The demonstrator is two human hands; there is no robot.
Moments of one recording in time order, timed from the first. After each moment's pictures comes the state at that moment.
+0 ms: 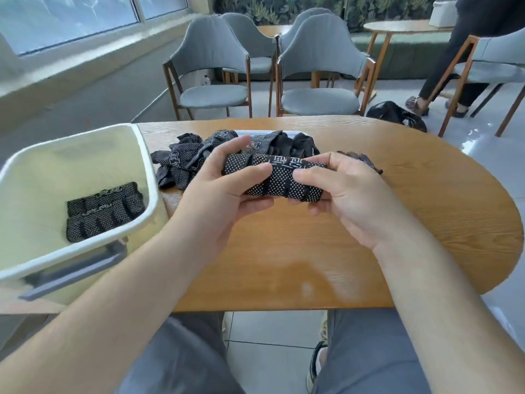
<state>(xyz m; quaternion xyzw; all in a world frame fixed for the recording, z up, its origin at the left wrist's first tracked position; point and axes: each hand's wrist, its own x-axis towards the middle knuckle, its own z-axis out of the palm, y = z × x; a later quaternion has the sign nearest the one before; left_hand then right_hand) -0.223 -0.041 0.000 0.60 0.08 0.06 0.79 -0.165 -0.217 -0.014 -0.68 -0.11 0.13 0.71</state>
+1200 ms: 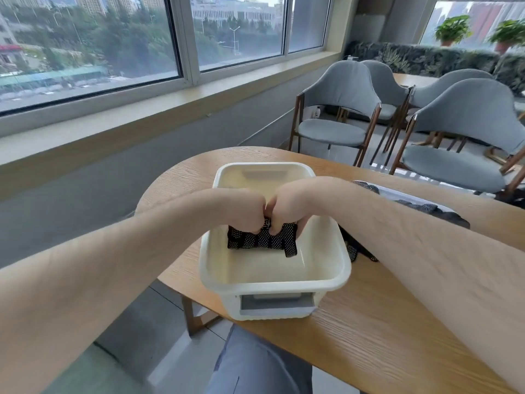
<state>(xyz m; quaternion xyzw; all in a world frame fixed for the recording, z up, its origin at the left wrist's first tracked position) -0.228 0.212 0.024 0.97 0.18 -0.18 0.07 -0.134 0.121 0.030 -0.84 -0.39 0.36 0.07</state>
